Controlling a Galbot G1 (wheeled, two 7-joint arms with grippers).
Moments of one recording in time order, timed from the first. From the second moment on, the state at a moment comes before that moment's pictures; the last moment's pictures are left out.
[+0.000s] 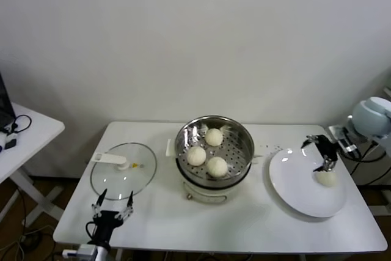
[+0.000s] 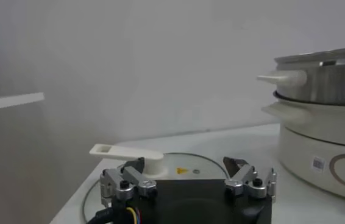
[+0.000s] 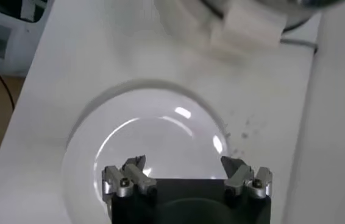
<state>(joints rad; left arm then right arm) 1.61 -1.42 -0.65 -1.82 -0.06 -0.14 0.07 0.10 0.38 -0.81 1.36 -0.01 0.04 -1.14</state>
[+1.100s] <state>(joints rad) 1.62 -1.44 -0.66 -1.82 -0.05 -0.14 0.07 -0.17 0.67 -0.46 0.82 -0.37 0.17 -1.15</state>
